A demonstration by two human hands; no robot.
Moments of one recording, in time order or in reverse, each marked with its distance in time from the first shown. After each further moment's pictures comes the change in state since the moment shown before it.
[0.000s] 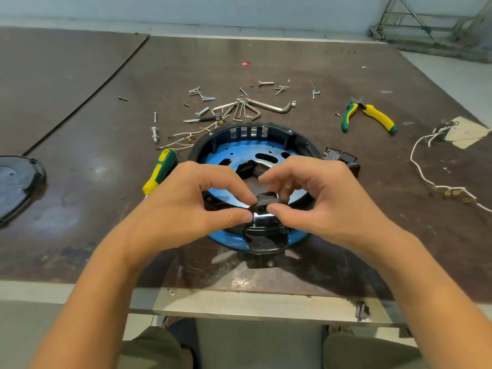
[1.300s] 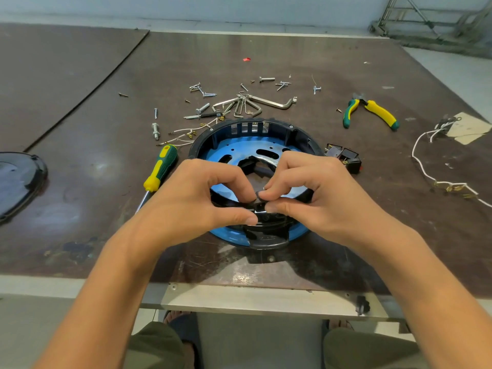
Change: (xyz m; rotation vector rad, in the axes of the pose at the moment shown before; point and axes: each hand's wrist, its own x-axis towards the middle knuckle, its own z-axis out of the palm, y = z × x) left_hand 0.002 -0.004 0.006 0.010 0.012 -0.041; right_hand 0.001 0.003 0.002 -0.132 -0.035 -0.070
